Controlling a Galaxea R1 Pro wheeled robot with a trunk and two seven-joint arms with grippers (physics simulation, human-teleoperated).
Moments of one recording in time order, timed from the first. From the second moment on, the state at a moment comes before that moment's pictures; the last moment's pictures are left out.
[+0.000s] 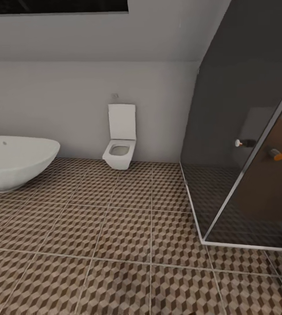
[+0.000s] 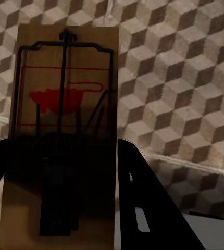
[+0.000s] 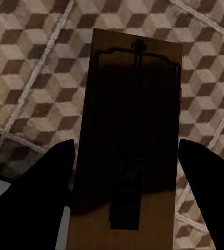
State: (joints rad) left arm -0.35 0.02 -1.32 -0.02 1.38 -0.27 0.20; right arm -0.37 0.00 0.25 -0.02 0.18 -0.24 -0.04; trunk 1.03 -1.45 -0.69
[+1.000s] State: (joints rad) left arm -0.35 0.02 -1.32 -0.02 1.38 -0.27 0.20; right arm -0.37 0.00 0.25 -0.02 0.18 -0.23 -0.04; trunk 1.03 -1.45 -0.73
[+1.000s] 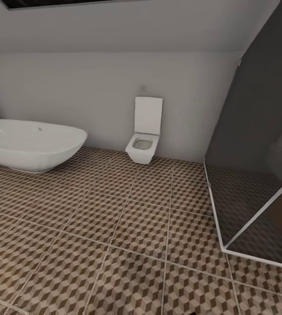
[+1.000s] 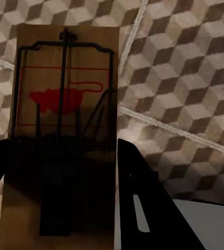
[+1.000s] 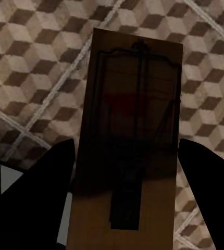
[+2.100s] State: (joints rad) left arm -0.35 0.02 -1.32 -0.02 1.38 -0.27 0.20; right arm -0.37 0.00 0.25 -0.02 0.18 -0.24 -0.04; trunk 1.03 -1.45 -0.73
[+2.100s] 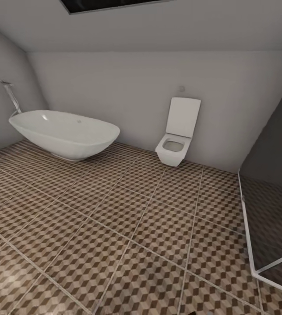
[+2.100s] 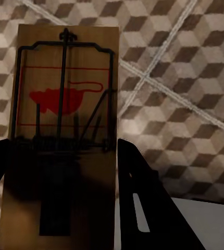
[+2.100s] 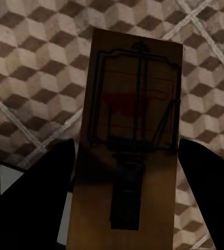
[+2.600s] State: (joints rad) left arm -0.35 0.02 -1.32 -0.02 1.38 -0.28 0.20; right arm -0.37 0.00 0.25 -0.02 0.18 -0.27 -0.04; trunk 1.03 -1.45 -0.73
